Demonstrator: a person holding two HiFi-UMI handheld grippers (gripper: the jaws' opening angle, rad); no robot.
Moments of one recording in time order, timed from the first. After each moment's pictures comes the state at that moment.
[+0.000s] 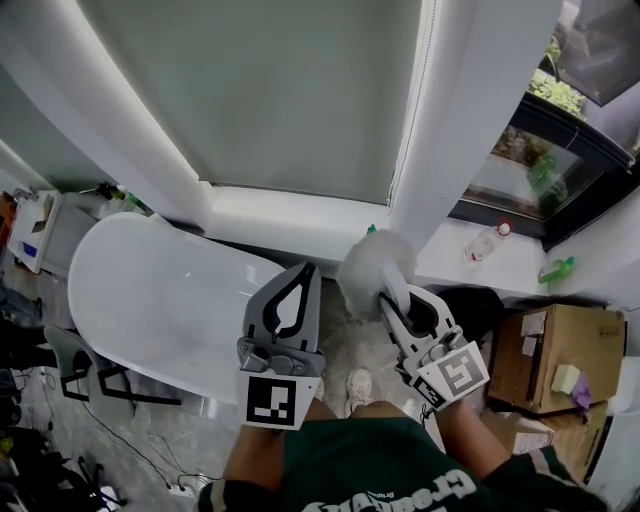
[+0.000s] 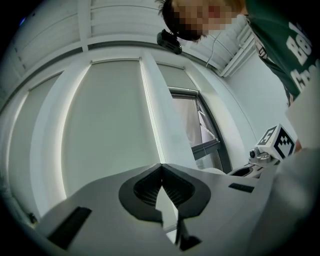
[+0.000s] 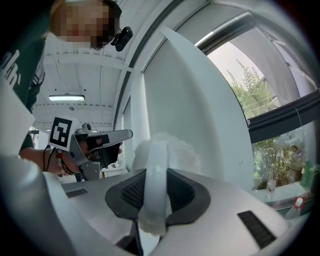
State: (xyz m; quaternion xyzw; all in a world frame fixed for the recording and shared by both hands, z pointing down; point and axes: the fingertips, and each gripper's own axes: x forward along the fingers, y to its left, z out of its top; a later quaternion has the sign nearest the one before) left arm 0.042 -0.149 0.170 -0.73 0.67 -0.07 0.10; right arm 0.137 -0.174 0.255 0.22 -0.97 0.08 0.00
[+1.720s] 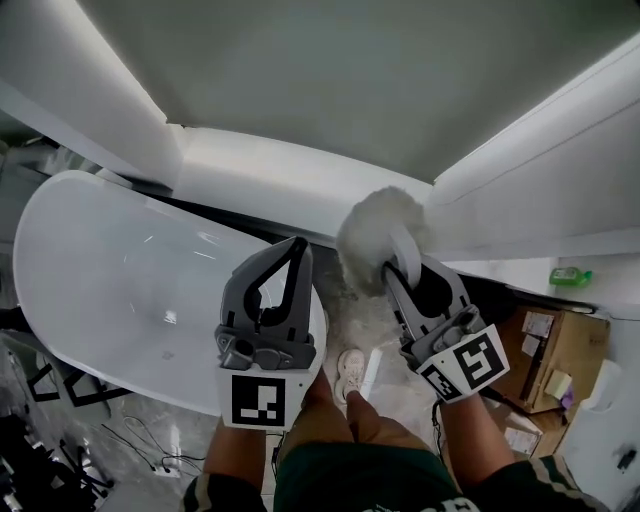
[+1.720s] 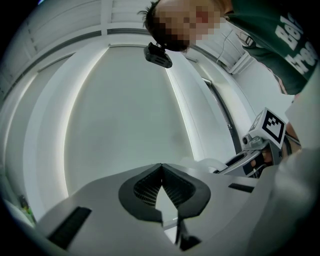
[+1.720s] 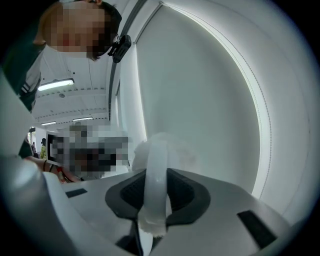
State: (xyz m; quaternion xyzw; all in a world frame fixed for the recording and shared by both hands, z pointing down) left arm -0.145 -0.239 0.321 -0.73 0.67 -0.05 0.08; right arm -0.041 -0.273 0.380 0.21 -0.97 0.11 0.09
